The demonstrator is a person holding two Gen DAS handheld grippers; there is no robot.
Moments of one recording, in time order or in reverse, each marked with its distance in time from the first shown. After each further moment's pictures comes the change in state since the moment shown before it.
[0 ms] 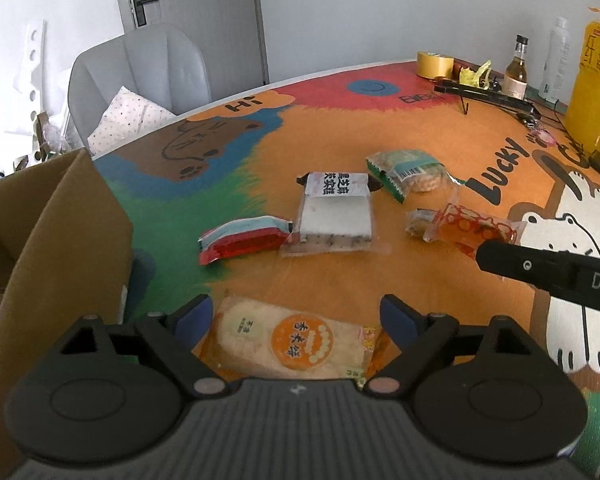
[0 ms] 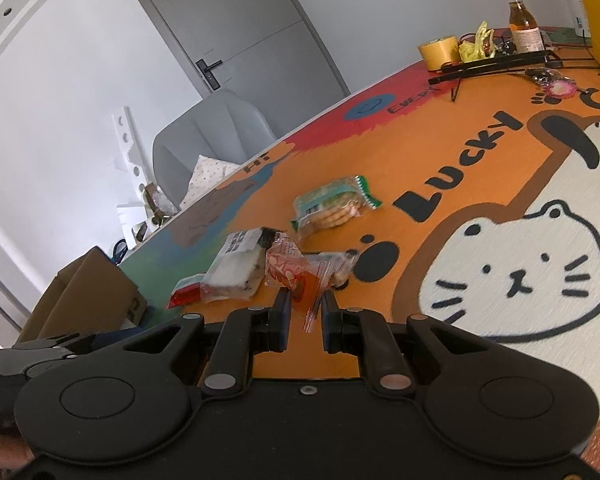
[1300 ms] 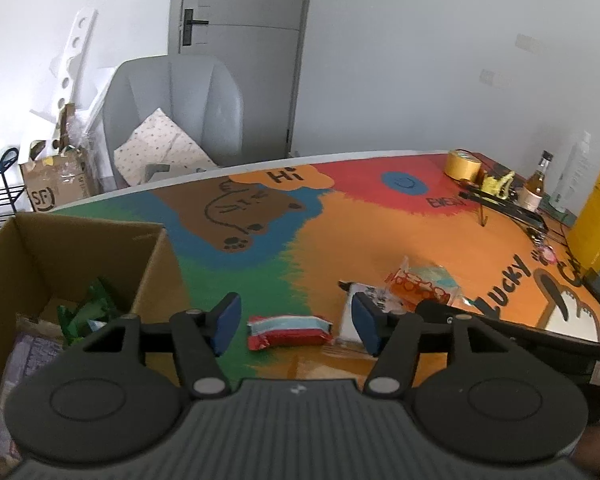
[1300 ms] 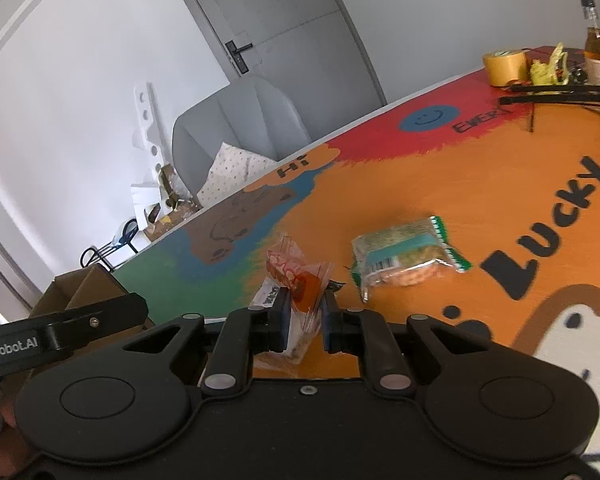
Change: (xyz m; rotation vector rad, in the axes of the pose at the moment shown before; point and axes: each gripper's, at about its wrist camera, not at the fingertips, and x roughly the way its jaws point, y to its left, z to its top) left arm -0.031 0.051 0.044 -0.214 -0.144 -0.039; right arm 0.048 0.037 0.038 -0.094 0.029 0.038
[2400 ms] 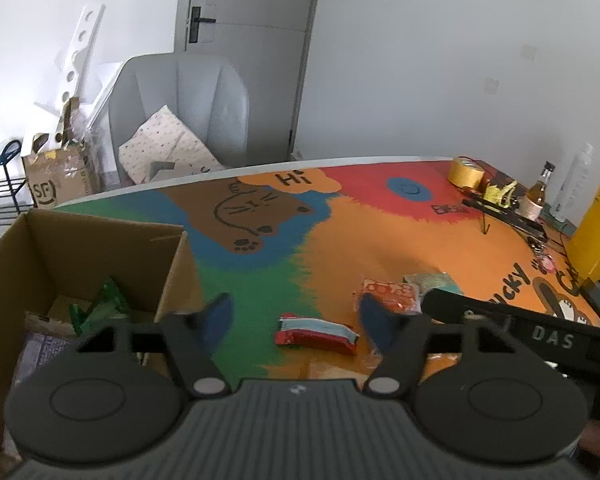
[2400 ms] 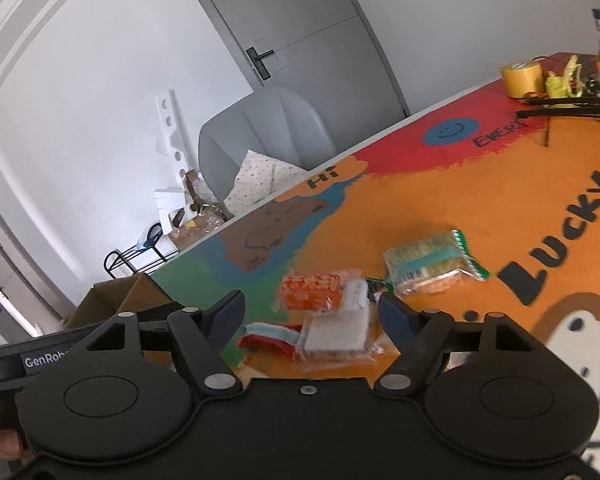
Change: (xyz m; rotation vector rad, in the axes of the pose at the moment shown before) left arm -0.004 0.018 0.004 -0.038 0.001 0.006; right arm -0.008 0.014 0.014 -0.003 0.002 0.074
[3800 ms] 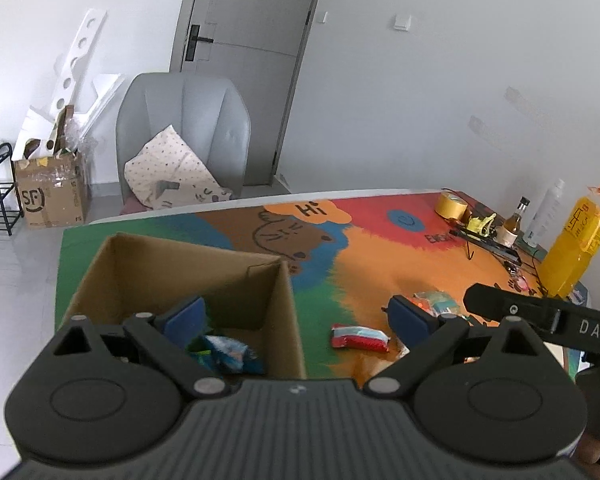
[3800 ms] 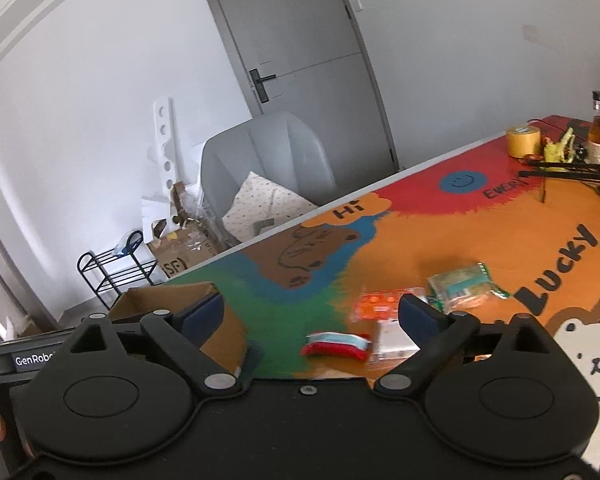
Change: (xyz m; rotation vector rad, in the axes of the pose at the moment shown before) left arm -0.061 0.087 0.009 -0.020 -0.074 -0.113; right arm -0.043 0.102 -0.008 -0.093 -0.095 -0.135
